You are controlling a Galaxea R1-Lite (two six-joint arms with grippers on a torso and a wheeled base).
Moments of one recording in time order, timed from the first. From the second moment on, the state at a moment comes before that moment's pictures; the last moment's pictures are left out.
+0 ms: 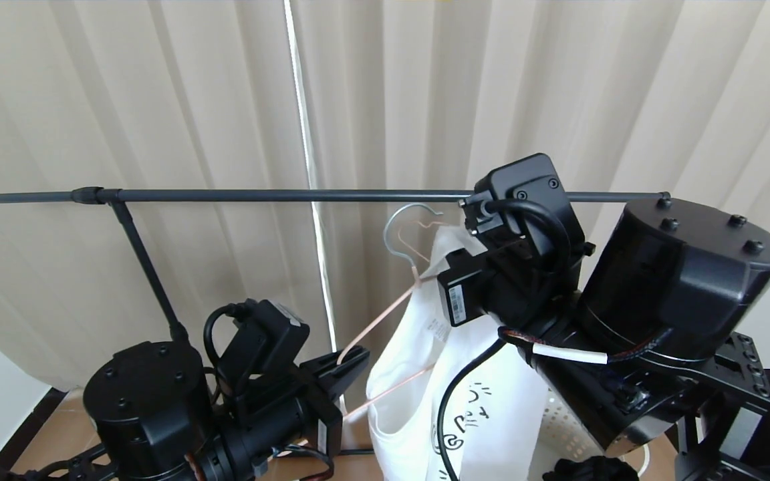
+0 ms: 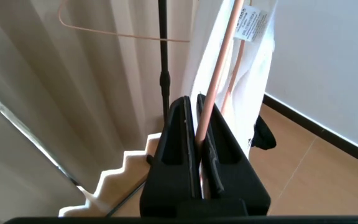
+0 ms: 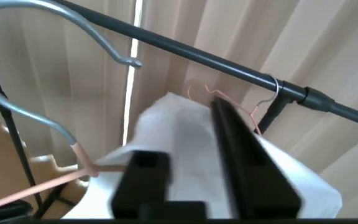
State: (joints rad) left arm -0.75 1.77 -0.28 -1.35 -0.02 0.03; right arm 0.96 1.74 -0.85 -0.93 -0.66 -0.23
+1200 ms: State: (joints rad) left arm -0.69 1.84 -0.22 -1.57 -0.01 0.15; right arm 0.95 1.70 -0.87 -0.93 -0.66 -0.23
